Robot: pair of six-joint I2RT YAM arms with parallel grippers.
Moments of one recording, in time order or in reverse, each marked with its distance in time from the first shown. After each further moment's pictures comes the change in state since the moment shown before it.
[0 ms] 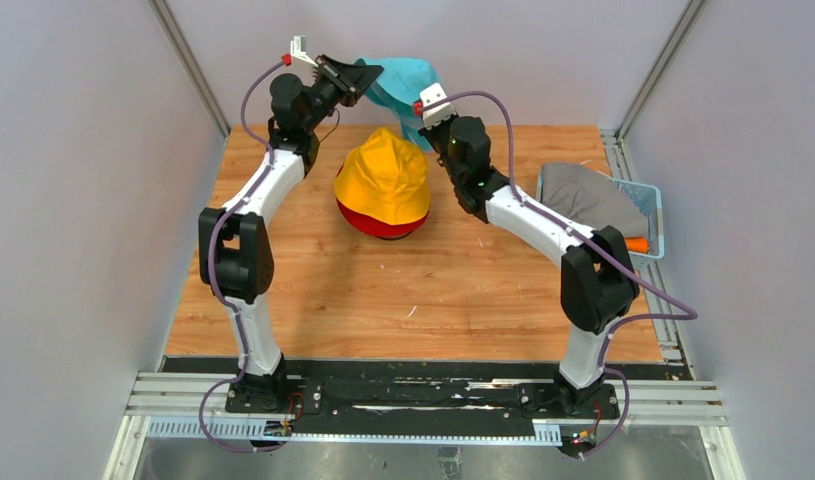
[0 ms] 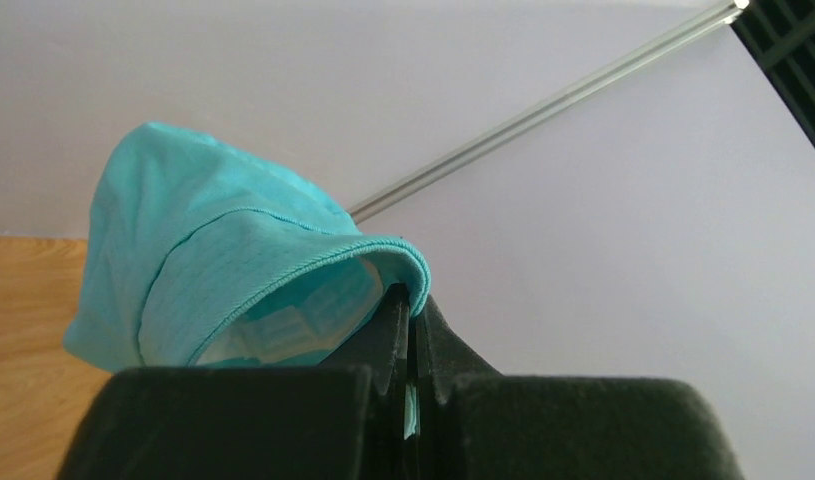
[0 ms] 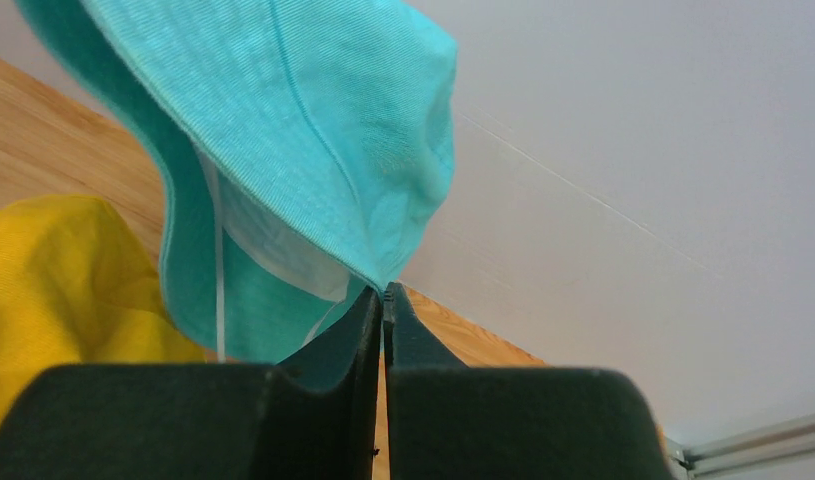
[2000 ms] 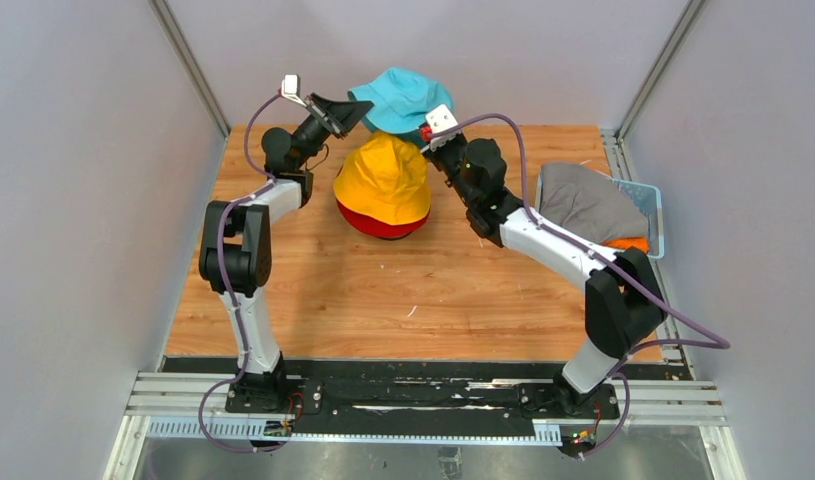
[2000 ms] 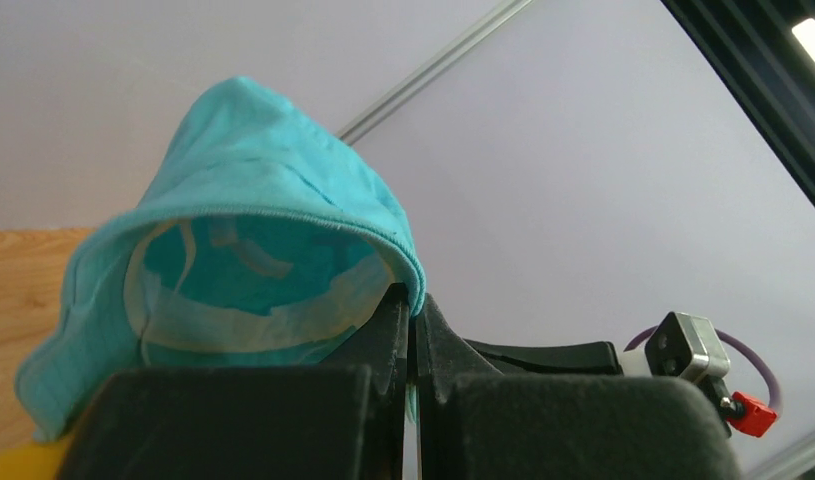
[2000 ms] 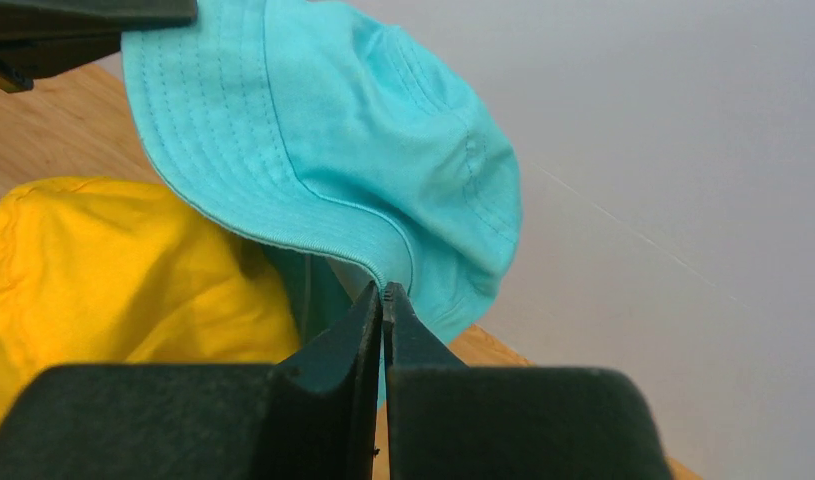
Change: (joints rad) left arm 0.074 0.081 -0.274 0.683 0.201 -0.191; right arm 0.030 -0.163 -0.205 0.106 -0.146 0.020
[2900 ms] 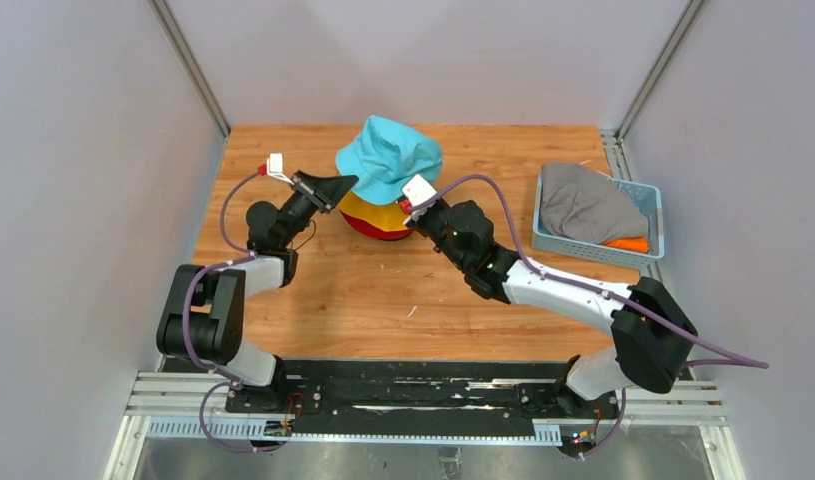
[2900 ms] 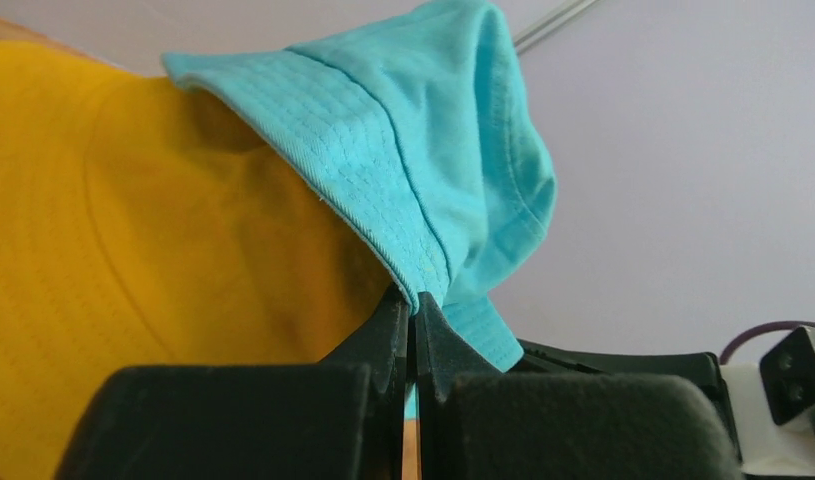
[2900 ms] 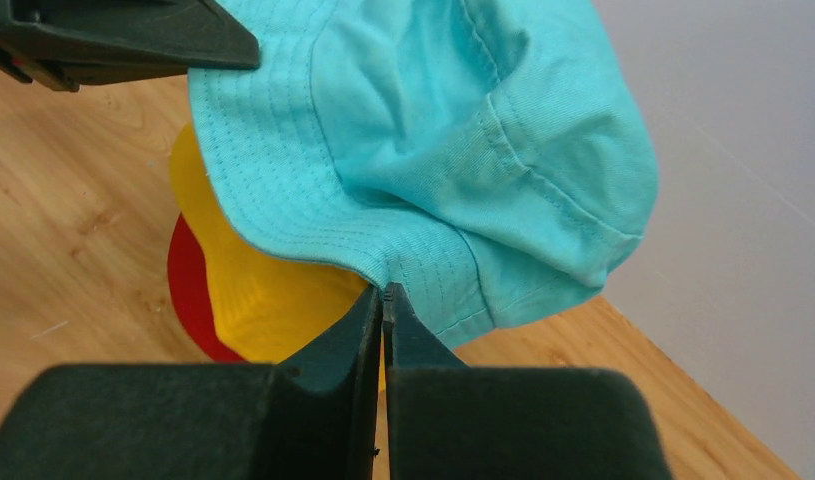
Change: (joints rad) left arm 0.001 -0.478 -0.782 0.040 -0.108 0.215; right arm 0.249 -0.214 -0.334 0.001 0.075 0.010
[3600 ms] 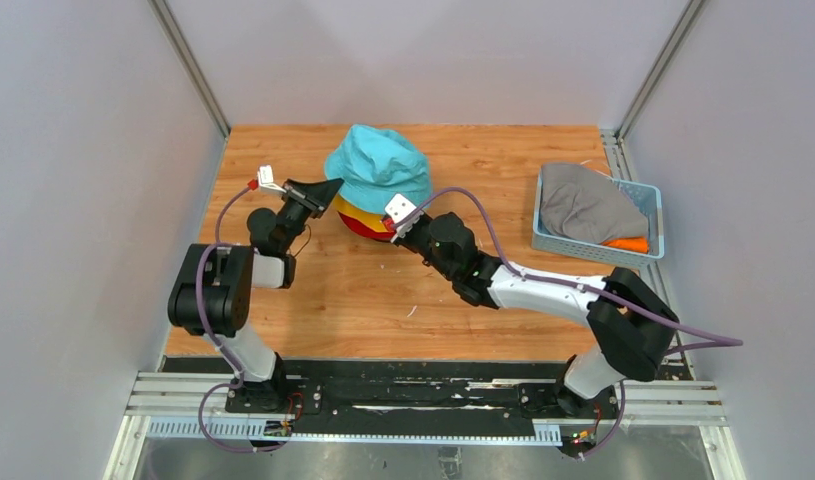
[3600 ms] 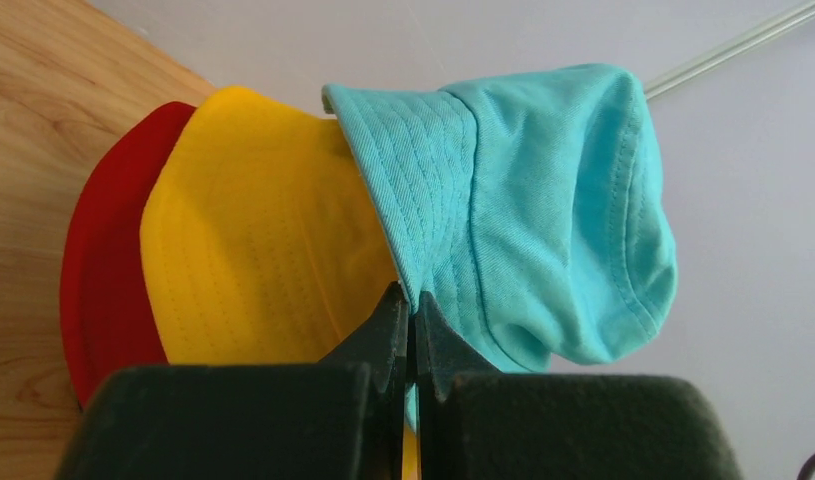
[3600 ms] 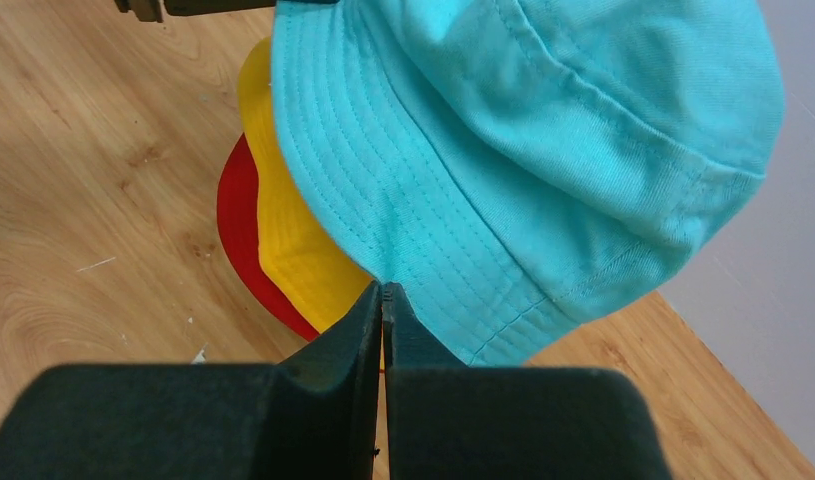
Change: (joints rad) left arm 0.066 0.104 -0.089 0.084 -0.139 0.045; right arm 0.055 0.073 -0.053 0.011 0.005 -0.009
